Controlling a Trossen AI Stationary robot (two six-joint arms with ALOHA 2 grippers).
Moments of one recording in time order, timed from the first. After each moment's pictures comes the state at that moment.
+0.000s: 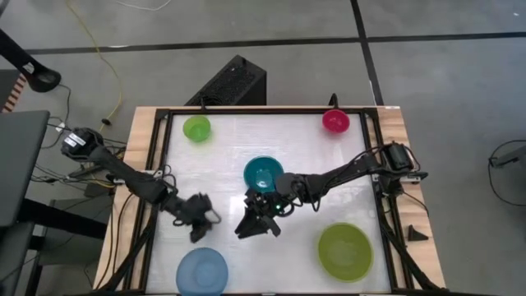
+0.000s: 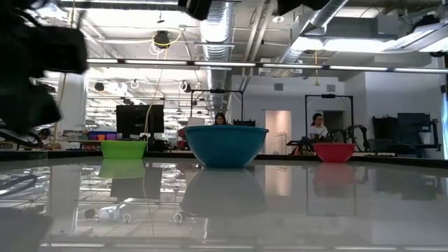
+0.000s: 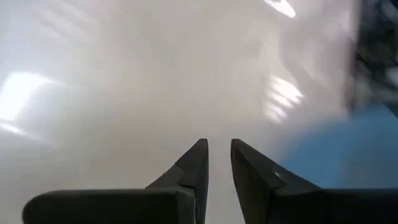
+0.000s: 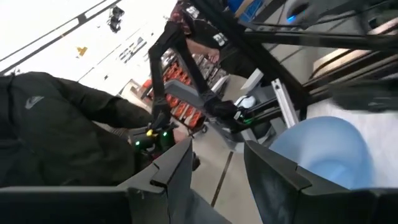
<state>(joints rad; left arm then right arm) -0.50 1.16 0.43 -0.05 -0.07 -0.95 0.21 1.85 1.27 0.66 -0.48 0.85</state>
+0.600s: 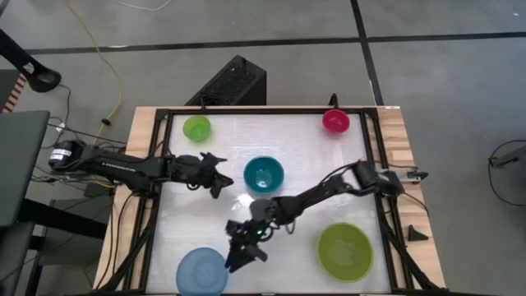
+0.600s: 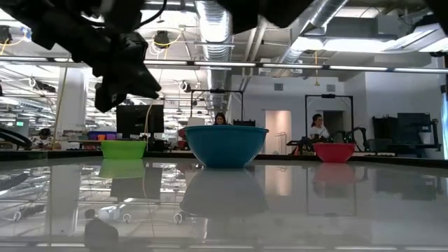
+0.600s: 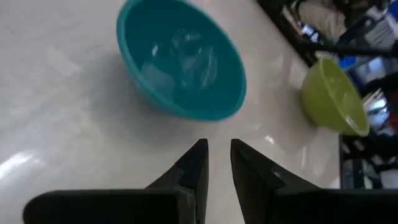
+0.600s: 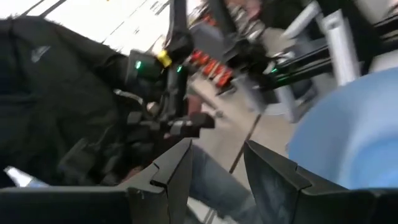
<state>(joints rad) -0.01 1.03 0.43 0.16 -0.06 -0.81 0.28 2.23 1.59 0.70 -0.69 0.84</state>
